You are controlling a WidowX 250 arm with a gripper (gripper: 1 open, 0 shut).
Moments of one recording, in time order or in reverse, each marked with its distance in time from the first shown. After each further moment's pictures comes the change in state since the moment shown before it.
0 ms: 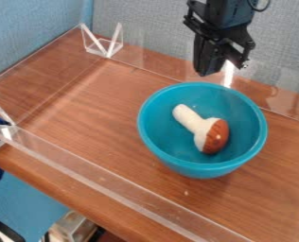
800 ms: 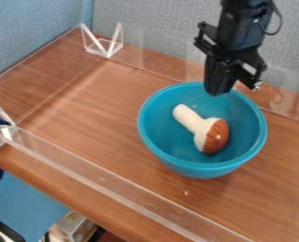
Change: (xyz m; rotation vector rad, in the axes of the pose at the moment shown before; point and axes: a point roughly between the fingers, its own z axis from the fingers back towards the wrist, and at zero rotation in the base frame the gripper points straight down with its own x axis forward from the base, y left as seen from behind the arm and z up) arm 0.007 -0.023 -0.017 -0.041 0.041 0.021
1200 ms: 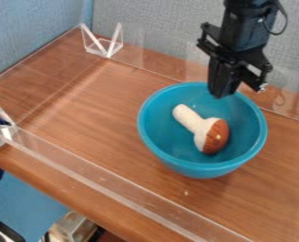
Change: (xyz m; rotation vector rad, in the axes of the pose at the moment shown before) arm -0.005 0.002 0.000 -0.017 -0.030 0.016
